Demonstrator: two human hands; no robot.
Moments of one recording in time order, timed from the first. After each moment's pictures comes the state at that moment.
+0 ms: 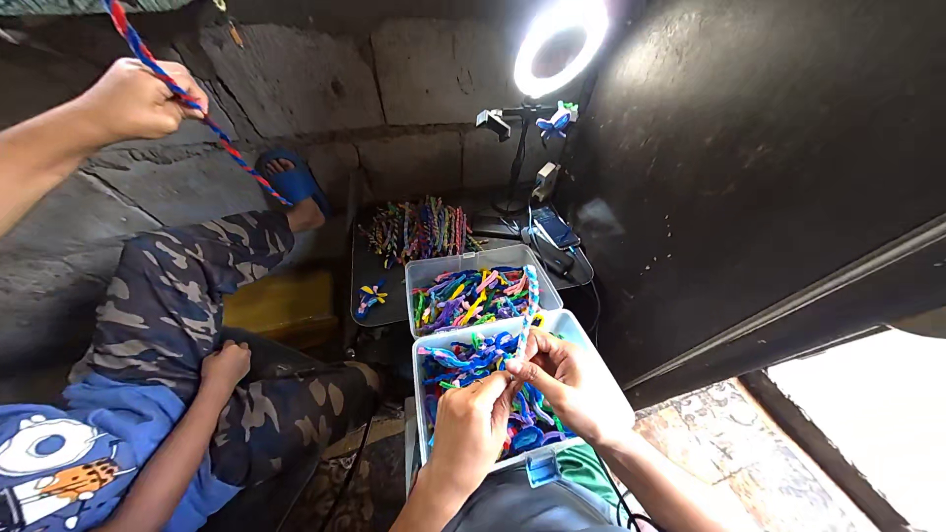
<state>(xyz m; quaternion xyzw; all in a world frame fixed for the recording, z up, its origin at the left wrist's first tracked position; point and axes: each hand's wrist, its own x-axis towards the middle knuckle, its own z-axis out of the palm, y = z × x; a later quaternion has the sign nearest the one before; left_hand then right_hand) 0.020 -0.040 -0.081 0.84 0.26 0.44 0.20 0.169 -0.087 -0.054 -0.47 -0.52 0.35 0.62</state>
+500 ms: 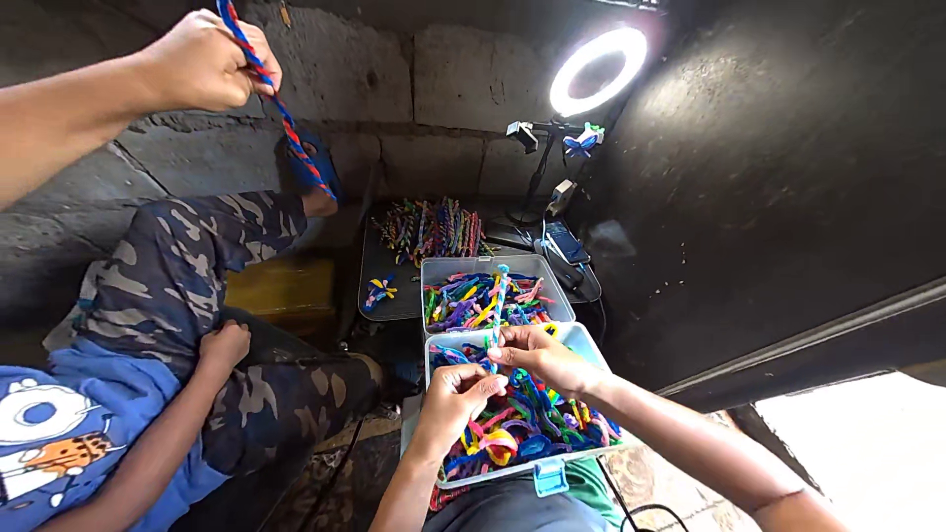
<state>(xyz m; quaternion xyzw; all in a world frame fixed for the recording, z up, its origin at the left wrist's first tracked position) -0.006 -0.008 -0.090 0.55 0.25 0.39 0.69 0.178 -0.027 -0.047 -0.47 -0.51 0.59 0.41</state>
